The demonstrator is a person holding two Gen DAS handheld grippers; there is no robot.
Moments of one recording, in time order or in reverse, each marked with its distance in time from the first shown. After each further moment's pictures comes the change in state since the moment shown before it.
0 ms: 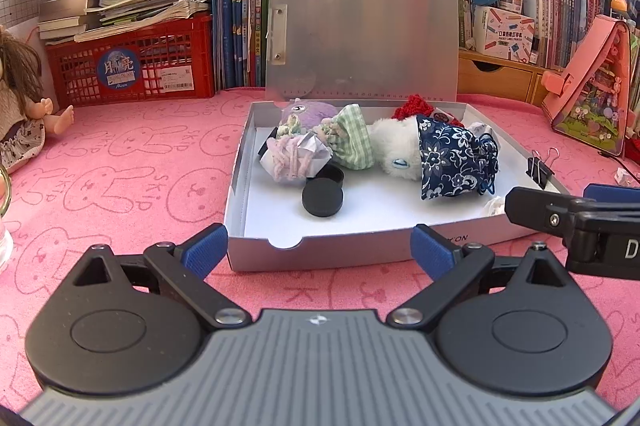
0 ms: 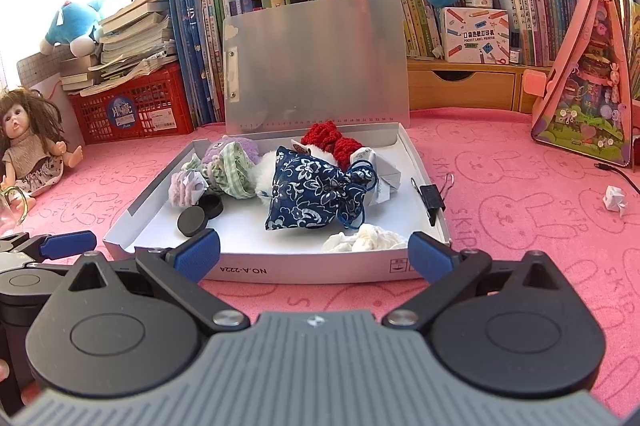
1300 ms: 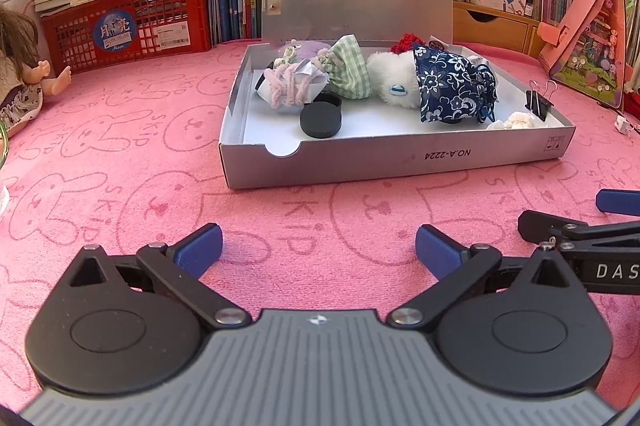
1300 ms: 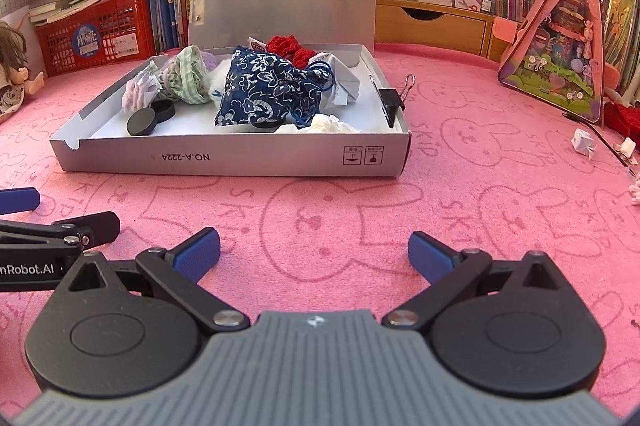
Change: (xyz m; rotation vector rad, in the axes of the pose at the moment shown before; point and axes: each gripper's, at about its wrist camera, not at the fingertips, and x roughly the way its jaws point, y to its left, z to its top) left arm 0.001 -0.001 -0.037 0.027 0.094 0.003; right arm 0.010 -0.008 -0.048 -0.060 0.144 -0.128
